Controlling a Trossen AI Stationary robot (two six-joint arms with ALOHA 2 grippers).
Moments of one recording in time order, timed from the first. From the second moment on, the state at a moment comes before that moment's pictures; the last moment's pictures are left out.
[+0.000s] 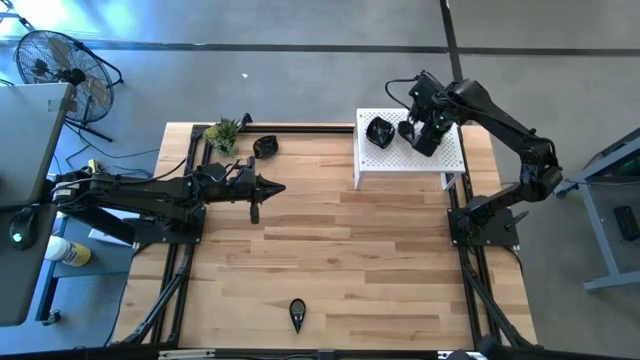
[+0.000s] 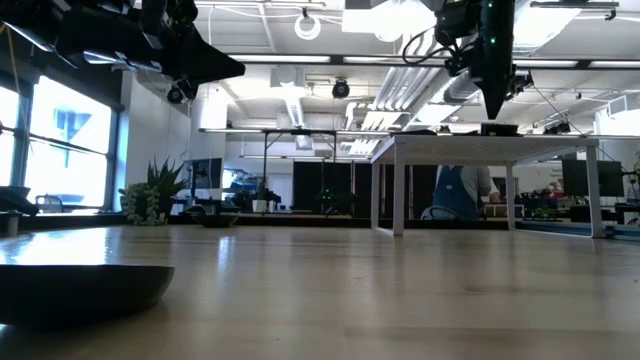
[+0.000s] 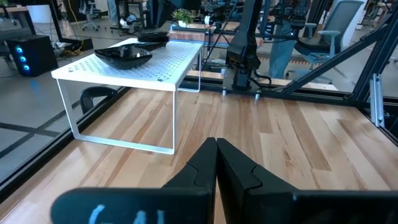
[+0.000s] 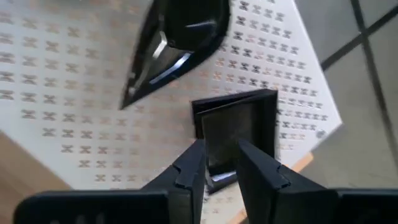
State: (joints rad) left arm 0.12 0.86 0.40 0.36 -0.04 -0.04; right arm -0.82 1.43 1.47 -1.40 0.26 -0.24
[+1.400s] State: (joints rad) left arm 0.36 0.93 0.56 -0.05 -0.09 -0.19; right arm -0.21 0.87 0.80 -0.37 0.06 -0.02
